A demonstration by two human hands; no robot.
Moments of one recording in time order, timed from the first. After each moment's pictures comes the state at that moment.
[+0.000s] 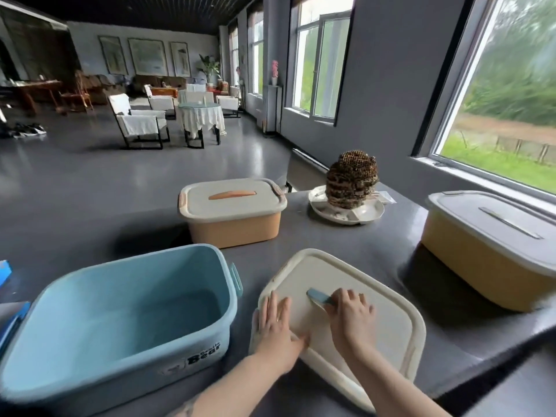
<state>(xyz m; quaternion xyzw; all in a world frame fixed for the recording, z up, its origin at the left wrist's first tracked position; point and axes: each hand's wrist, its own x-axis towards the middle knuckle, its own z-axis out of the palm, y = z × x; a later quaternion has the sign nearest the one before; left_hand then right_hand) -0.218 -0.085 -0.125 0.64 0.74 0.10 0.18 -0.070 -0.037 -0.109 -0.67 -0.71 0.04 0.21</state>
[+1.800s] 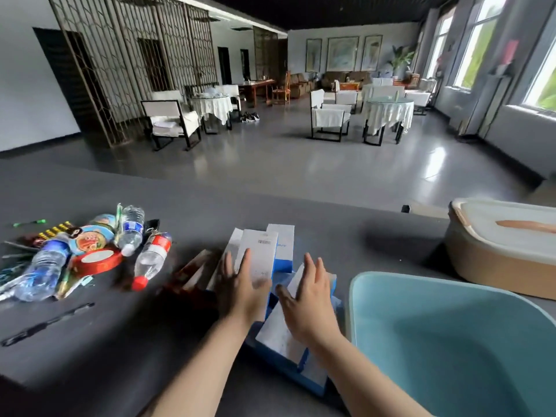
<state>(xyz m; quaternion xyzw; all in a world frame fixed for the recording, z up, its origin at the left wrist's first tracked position) -0.705 -0.320 -0.070 0.24 0.92 0.32 0.00 -0.580 -0.255 -0.039 -0.31 -0.85 0.36 0.24</state>
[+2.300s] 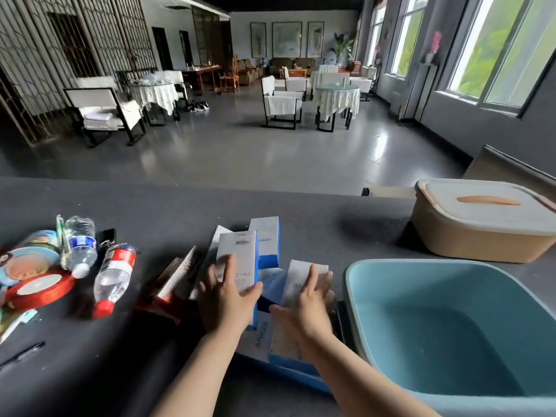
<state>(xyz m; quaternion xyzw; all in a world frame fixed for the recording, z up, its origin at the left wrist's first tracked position) -0.730 -0.322 -0.092 0.27 0.90 0.32 -0.05 -0.610 -0.249 -0.082 -0.50 -0.77 0.36 0.14</state>
